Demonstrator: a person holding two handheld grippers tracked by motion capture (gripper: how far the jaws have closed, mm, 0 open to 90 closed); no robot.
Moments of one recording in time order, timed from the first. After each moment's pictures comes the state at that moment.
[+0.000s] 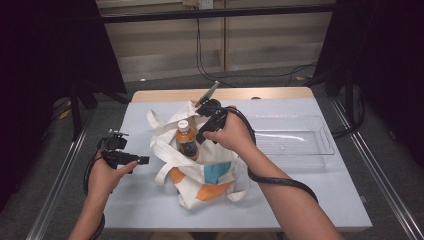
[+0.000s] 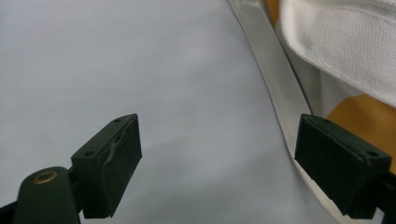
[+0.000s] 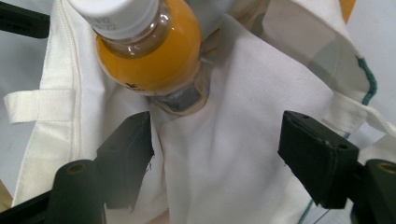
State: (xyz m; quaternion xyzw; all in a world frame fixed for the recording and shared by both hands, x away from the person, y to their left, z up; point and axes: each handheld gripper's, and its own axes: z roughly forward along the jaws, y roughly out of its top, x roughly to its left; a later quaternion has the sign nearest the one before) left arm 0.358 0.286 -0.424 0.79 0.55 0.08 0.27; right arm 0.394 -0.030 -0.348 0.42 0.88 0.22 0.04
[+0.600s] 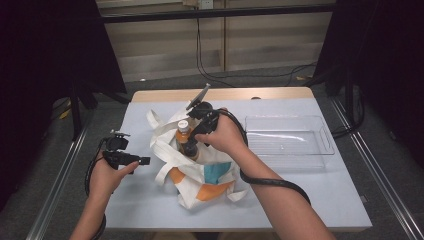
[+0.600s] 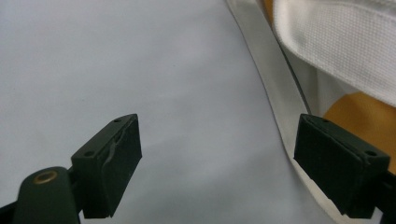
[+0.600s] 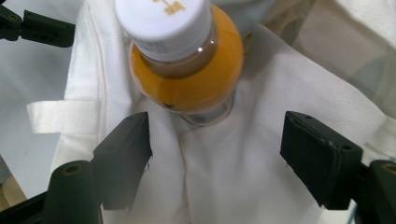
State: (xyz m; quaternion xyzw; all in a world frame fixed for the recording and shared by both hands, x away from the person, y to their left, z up) left arm 0.356 0.281 -0.424 0.79 0.54 0.08 0.26; right arm 0.393 -0.009 -0.352 0.40 0.89 0.23 0.02
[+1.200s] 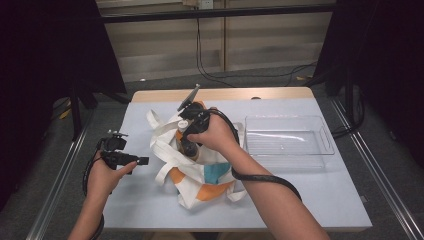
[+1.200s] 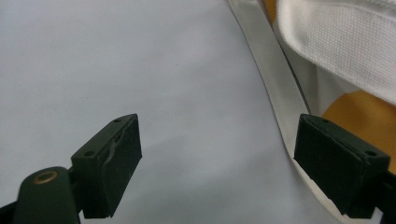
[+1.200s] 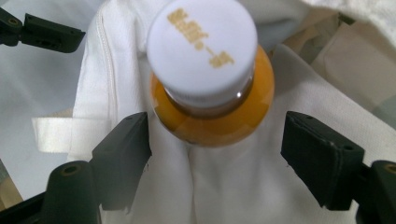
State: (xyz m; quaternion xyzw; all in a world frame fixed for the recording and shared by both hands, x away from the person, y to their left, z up) left arm 0.356 0.286 -0.423 0.79 0.55 0.07 0.27; right arm 0.401 0.012 -0.356 0.38 0.90 0.22 0.02
